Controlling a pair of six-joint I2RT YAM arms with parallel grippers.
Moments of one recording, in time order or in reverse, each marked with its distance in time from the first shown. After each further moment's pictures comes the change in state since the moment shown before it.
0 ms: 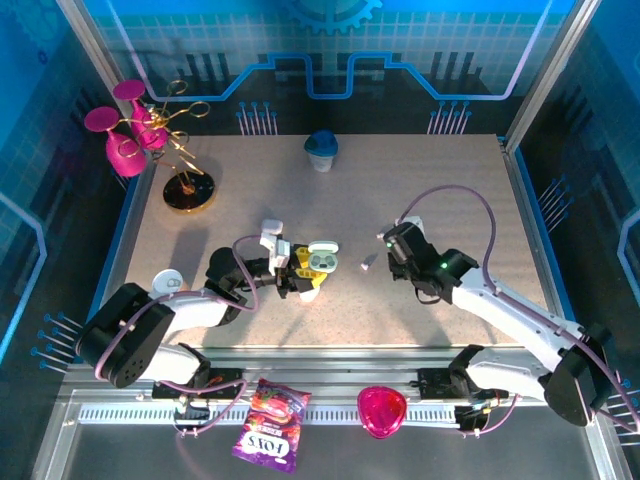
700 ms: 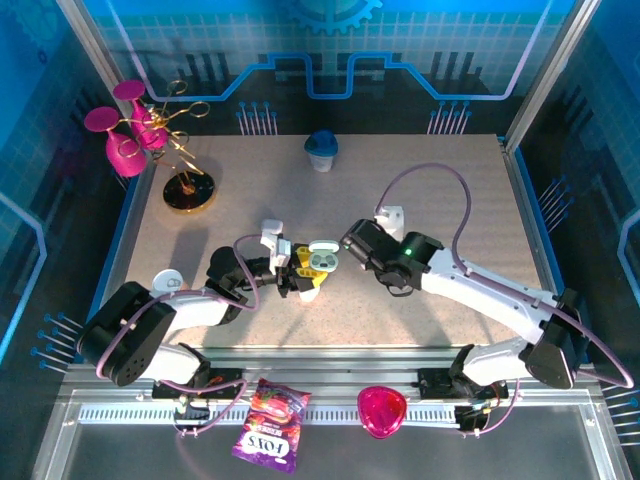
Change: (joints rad) left arm 0.000 0.012 0.006 0.001 0.000 0.000; right arm 0.223 0.220 0.320 -0.246 0.200 0.383
